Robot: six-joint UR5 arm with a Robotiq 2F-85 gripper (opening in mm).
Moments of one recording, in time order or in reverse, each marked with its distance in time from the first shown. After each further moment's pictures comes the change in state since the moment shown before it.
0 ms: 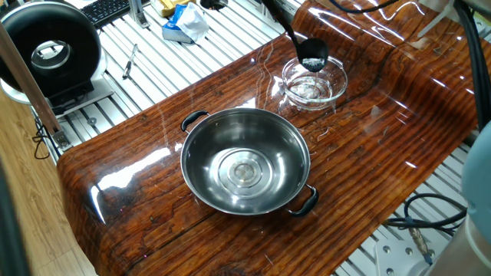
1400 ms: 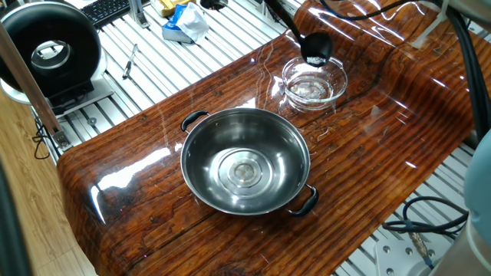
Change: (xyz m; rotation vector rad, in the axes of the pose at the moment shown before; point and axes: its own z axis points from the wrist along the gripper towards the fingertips) arm -0.004 -0.002 0.001 0.063 0.005 0.047
